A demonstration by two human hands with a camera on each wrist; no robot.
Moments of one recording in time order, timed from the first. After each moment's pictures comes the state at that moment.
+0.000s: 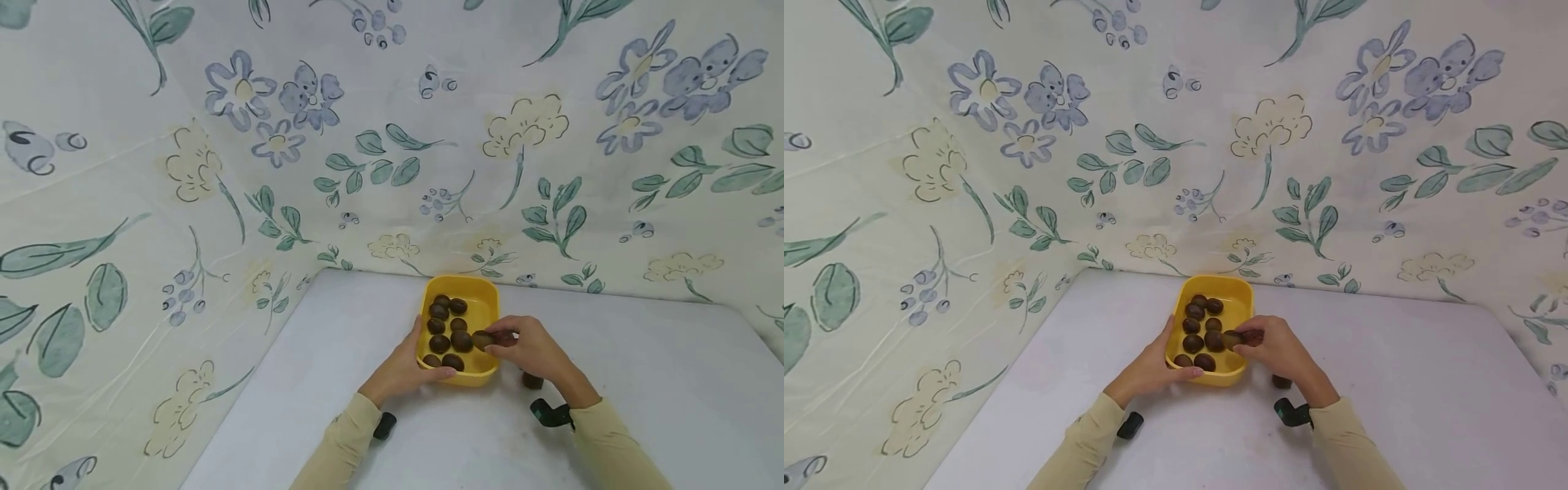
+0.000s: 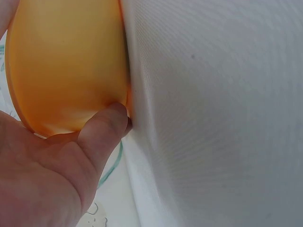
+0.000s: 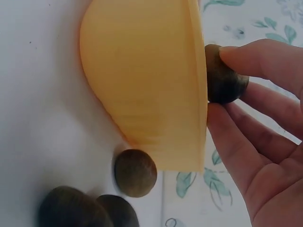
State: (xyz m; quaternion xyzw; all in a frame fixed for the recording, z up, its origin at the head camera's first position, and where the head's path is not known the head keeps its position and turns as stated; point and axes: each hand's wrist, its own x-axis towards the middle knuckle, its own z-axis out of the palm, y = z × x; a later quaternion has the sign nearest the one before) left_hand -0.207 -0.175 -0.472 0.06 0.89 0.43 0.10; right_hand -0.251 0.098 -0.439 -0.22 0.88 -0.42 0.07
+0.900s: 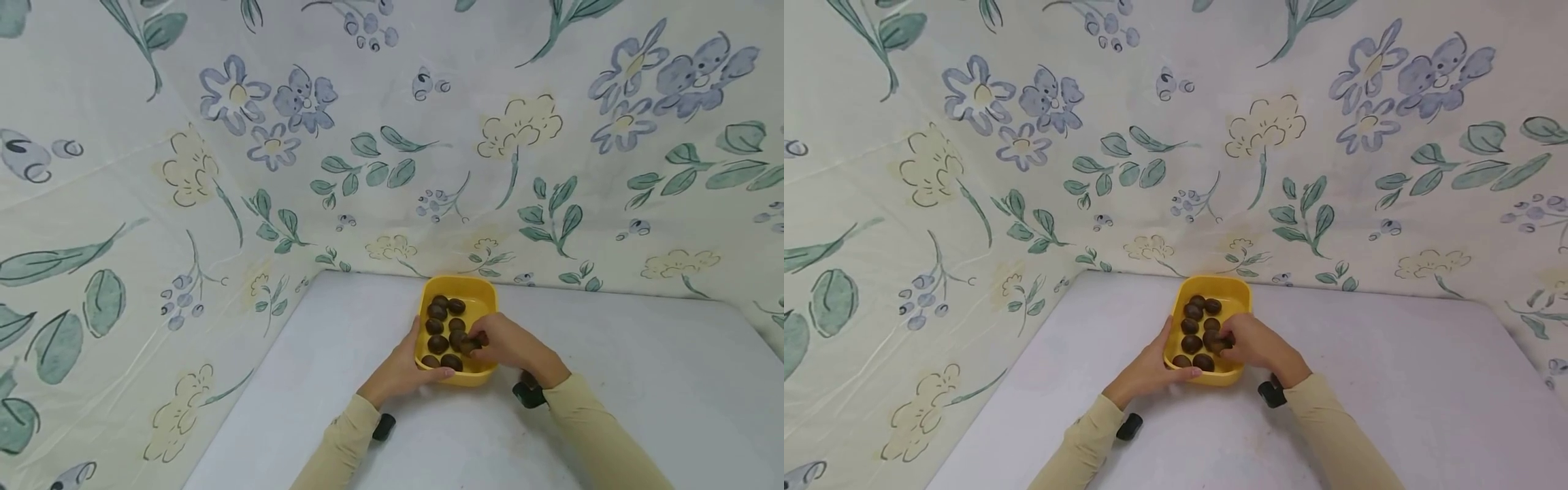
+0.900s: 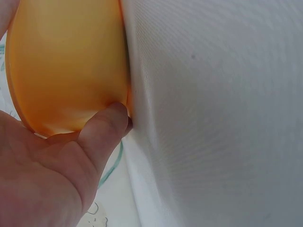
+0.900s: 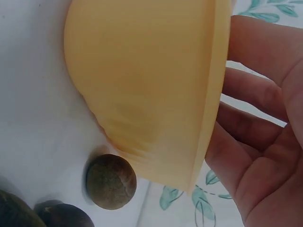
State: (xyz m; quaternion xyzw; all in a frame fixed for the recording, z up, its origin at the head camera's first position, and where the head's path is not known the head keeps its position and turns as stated) left_hand -0.205 -0.173 -0.469 0.05 0.89 0.43 0.10; right_hand -0.264 0.063 -0.427 -0.27 0.91 -0.29 0.13
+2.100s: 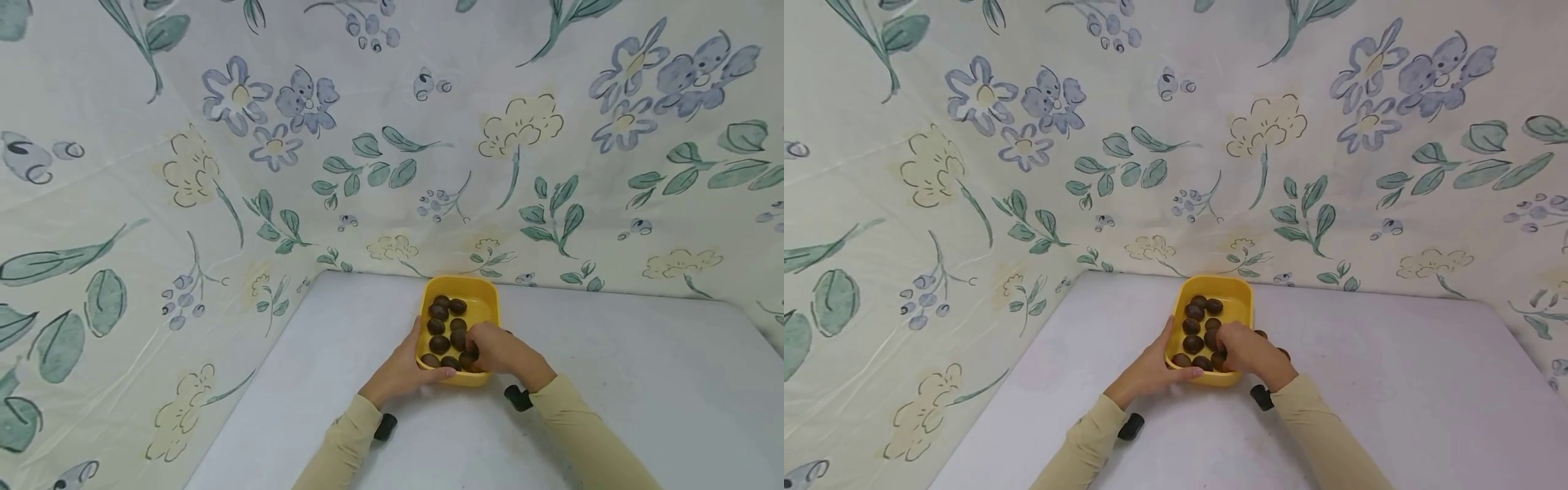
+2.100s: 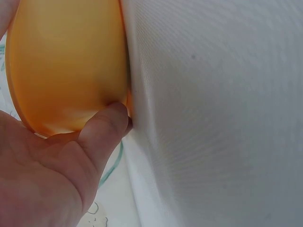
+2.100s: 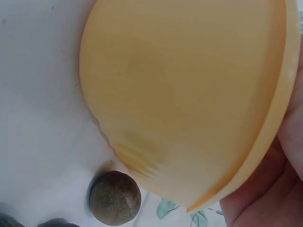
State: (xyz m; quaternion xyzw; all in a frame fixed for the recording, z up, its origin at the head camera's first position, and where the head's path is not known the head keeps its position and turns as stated) left_hand -0.208 -0.174 -0.474 0.05 0.90 0.42 0.10; right_hand -0.258 0.043 -0.437 -0.26 0.93 -0.22 0.15
